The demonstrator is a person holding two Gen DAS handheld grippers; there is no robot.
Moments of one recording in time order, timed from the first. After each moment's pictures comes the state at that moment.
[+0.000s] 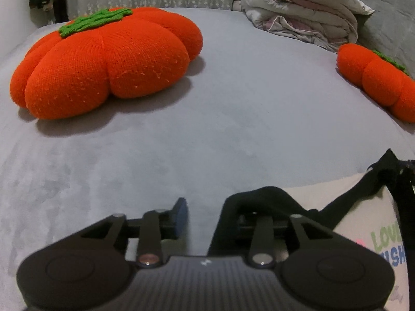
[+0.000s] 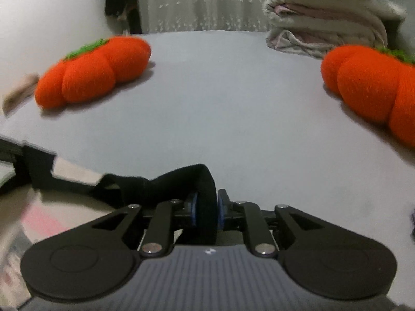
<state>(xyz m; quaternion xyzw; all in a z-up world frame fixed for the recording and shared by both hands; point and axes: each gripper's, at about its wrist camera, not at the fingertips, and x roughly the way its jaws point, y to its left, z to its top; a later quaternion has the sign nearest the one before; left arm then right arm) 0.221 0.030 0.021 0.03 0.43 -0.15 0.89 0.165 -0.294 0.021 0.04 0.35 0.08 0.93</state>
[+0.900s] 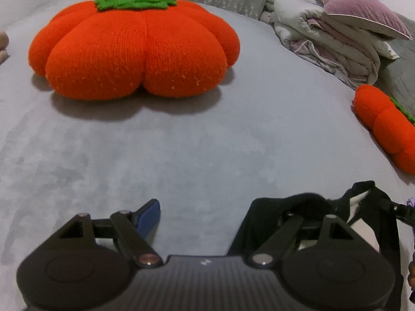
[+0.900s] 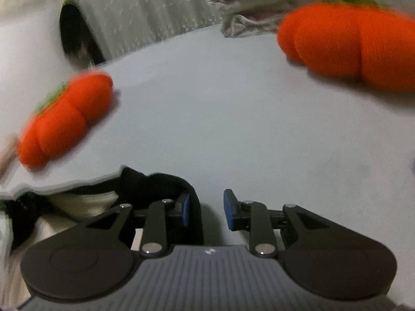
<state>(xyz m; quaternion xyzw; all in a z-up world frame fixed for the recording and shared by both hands) 0.247 0.063 0.022 -0.08 0.45 -0.12 0.88 0.176 -0.325 0.016 0.19 0.36 0.02 0.91</state>
